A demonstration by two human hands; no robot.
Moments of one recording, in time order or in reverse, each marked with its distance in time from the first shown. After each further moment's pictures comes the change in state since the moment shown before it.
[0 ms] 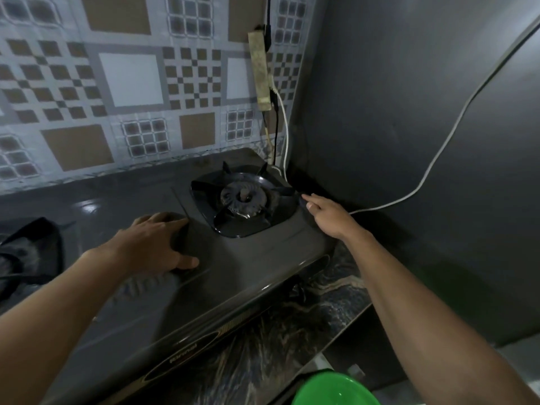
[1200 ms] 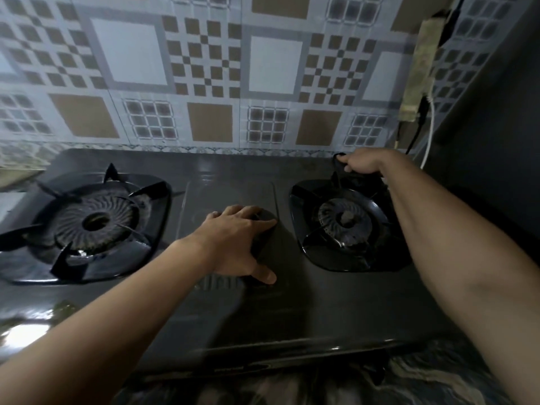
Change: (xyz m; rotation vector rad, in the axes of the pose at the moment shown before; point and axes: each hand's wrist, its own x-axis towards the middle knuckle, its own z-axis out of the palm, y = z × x) left_hand -0.006 0.010 -0.008 -0.056 0.049 -0.091; right_hand 0.217 -0.189 0.027 -0.581 -0.474 -0.169
